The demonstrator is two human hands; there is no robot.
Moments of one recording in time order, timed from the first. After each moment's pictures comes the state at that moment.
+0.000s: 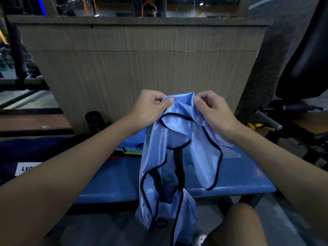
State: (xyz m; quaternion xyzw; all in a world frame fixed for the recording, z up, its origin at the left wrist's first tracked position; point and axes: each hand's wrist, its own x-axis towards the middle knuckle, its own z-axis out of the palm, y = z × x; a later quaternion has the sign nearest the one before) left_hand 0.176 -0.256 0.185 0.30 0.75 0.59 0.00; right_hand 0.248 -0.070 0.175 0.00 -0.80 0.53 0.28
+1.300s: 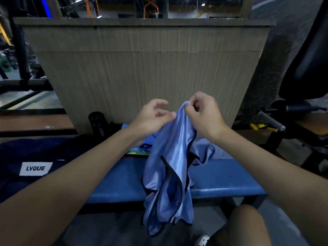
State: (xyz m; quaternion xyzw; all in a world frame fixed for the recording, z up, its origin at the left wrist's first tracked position) left_hand 0.180 -0.261 0.161 0.23 0.73 0.64 0.09; right_hand 0.238 -0.102 0.173 0.01 -0.83 0.43 0.34
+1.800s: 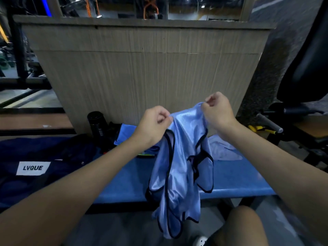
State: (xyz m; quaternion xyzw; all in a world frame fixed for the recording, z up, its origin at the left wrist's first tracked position) left_hand 0.181 -0.254 0.143 0.28 0.77 0.57 -0.04; right_hand 0.226 -0.068 0.174 -0.14 -0.81 0.47 0.33
